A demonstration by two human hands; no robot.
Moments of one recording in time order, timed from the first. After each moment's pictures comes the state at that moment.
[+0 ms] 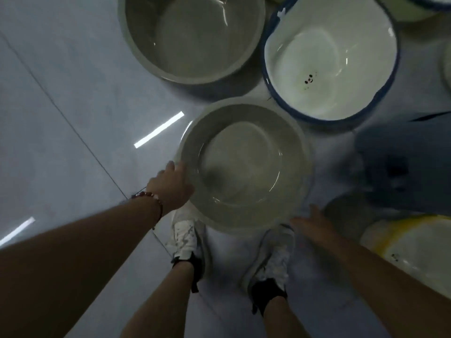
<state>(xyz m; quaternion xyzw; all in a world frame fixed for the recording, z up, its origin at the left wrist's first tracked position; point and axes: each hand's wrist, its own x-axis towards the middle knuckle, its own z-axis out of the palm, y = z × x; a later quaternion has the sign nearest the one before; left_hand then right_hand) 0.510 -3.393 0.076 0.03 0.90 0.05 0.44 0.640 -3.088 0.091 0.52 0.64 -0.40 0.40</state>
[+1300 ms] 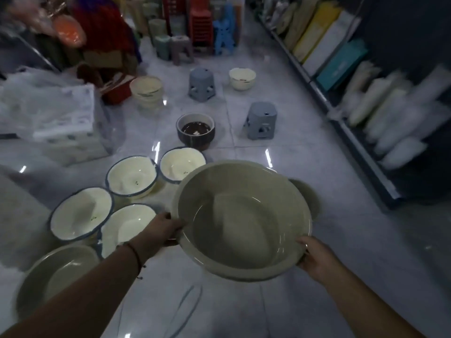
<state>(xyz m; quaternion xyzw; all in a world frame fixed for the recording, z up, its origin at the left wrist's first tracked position) 0.703 -3.061 0.701 0.21 0.73 0.36 0.53 1.050 -2.984 0.702 0.65 0.19 -0.67 -0.31</state>
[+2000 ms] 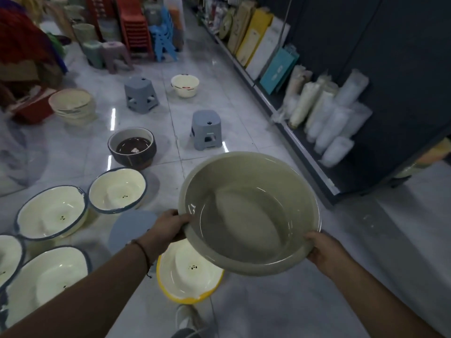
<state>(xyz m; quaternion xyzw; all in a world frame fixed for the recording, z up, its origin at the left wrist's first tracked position) 0.896 -2.822 0.697 0.24 0.66 0.38 0.60 1.248 -2.815 0.745 0.68 0.19 -0.59 -0.39</state>
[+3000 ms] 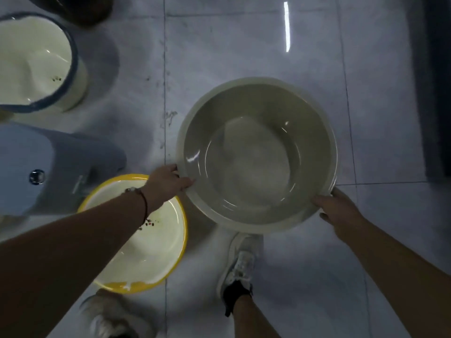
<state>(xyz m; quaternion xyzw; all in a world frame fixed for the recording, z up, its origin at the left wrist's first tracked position) 1.020 -2.490 0.201 0.19 0.81 0.19 0.52 1.362 -2.388 0.211 0.75 0.29 -0.59 -0.10</state>
